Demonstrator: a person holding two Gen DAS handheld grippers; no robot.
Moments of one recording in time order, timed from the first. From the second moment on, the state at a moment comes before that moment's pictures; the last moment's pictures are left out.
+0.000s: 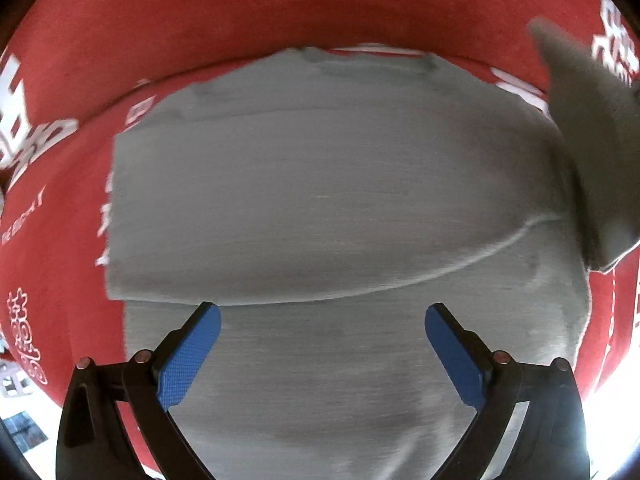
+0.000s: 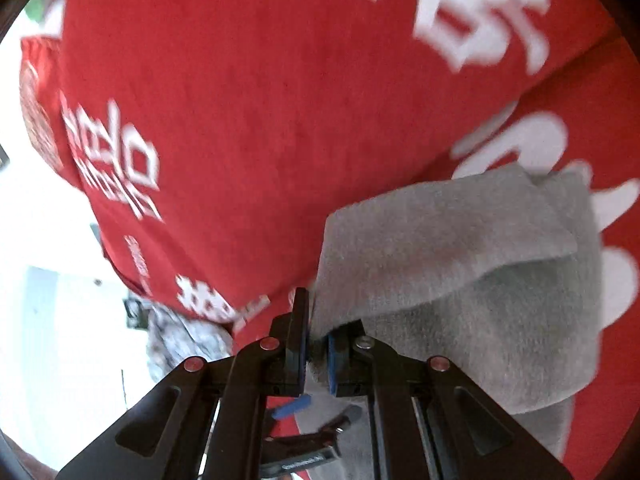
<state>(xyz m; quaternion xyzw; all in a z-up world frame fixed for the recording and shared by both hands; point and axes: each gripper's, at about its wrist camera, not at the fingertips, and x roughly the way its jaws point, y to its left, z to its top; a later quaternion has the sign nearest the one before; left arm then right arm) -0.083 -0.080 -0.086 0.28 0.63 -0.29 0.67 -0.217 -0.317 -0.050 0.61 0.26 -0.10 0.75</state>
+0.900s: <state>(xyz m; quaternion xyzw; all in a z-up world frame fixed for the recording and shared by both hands) 0.044 0.001 -0.060 0.10 0.67 -0.32 0.67 -0.146 -0.280 -0.092 0.58 0.34 -0.20 0.72</state>
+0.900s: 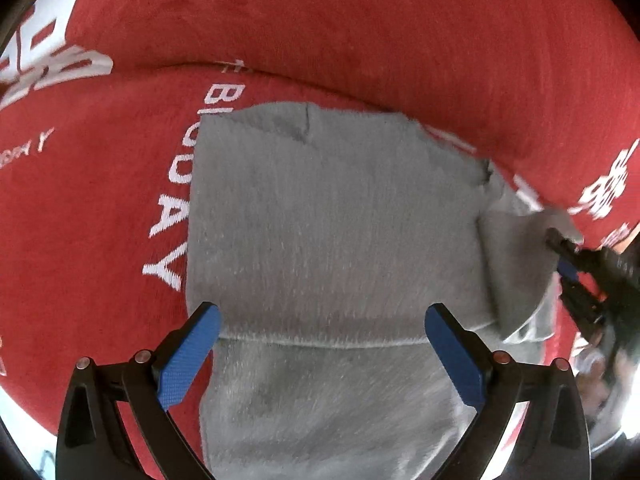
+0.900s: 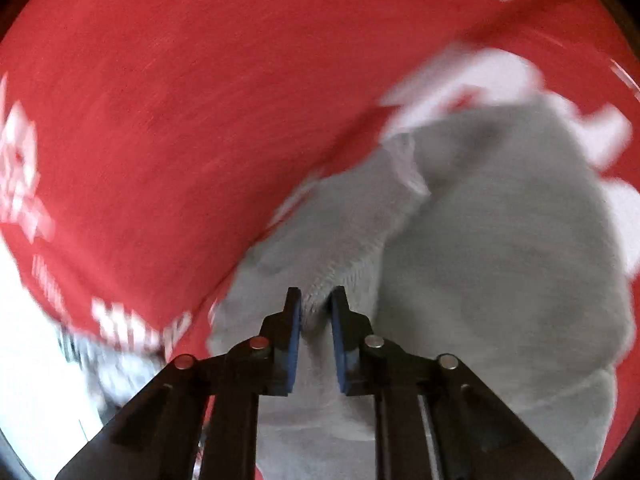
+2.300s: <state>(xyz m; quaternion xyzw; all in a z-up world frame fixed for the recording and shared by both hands) 0.017 -0.026 -0.066 0.05 0.68 -0.37 0.63 -0.292 -0.305 -0.113 0.60 0.36 -0.33 0.64</state>
